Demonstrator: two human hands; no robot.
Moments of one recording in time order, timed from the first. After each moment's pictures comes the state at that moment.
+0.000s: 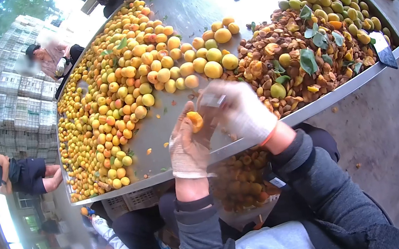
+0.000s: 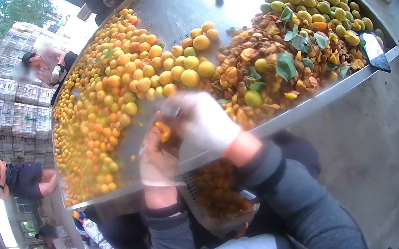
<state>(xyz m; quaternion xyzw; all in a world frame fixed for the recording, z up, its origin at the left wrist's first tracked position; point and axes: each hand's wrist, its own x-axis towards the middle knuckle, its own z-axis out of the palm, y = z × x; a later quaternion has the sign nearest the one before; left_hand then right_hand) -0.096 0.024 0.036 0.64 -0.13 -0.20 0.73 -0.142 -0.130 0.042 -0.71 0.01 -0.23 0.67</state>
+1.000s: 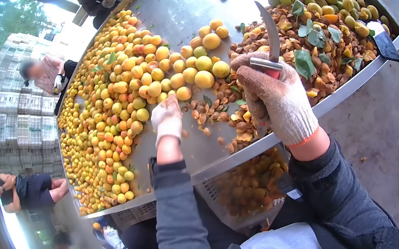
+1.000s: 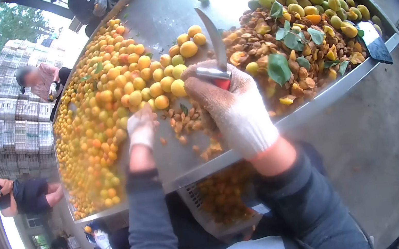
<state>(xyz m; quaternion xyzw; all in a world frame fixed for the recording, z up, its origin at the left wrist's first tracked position) 0.020 -0.018 0.007 0.93 0.00 -0.13 0.34 -0.173 -0.179 0.085 -0.42 0.24 -0.23 0.84</state>
